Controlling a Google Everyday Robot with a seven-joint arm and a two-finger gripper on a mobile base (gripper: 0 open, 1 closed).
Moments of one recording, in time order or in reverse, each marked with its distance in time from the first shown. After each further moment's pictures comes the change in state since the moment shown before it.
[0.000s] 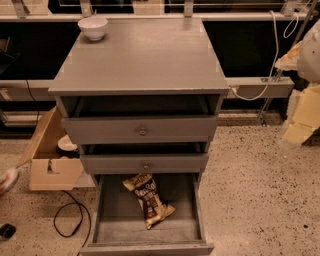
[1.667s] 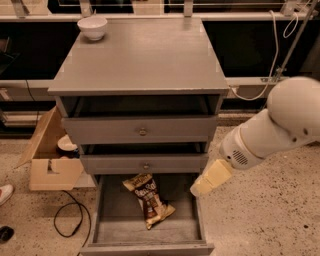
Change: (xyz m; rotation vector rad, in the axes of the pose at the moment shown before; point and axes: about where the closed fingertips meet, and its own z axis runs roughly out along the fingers) arm -0.044 0.073 0.213 -0.273 -0.253 0.411
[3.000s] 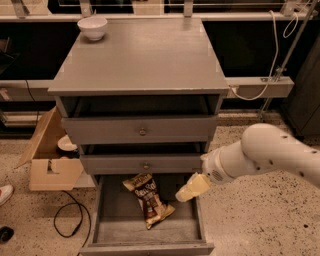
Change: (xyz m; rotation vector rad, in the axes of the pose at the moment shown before) arm 0.006 -0.034 0.112 0.010 -0.131 -0.006
